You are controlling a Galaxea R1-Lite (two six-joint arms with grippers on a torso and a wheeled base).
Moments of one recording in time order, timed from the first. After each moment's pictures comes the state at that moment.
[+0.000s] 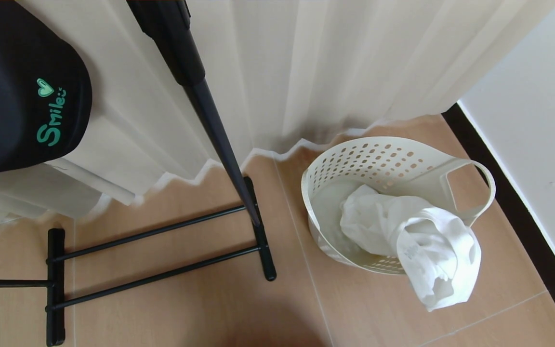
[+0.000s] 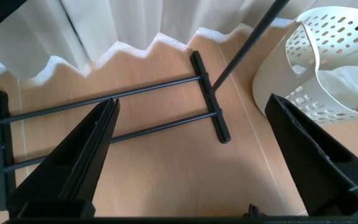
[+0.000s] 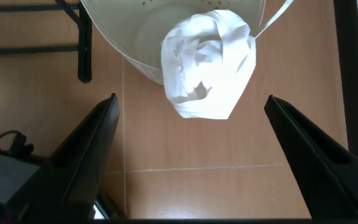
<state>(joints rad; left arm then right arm) -0.01 0.01 0.00 -0.09 -0.08 -0.09 0.02 0.33 -0.16 0.07 0.14 -0.24</state>
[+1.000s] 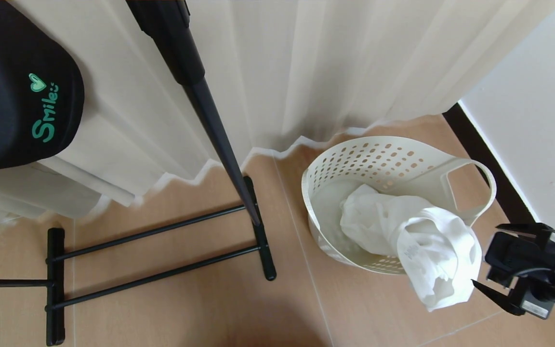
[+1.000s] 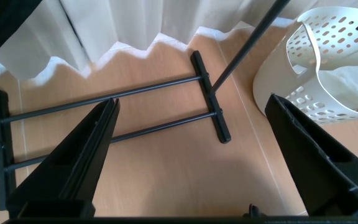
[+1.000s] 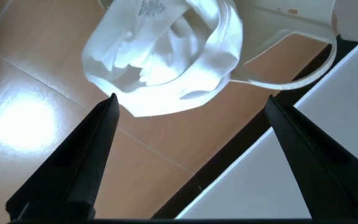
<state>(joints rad) -0.01 0.01 0.00 -0.09 -0.08 -0.09 0.12 1.31 -0.43 -0.31 -0.10 -0.99</state>
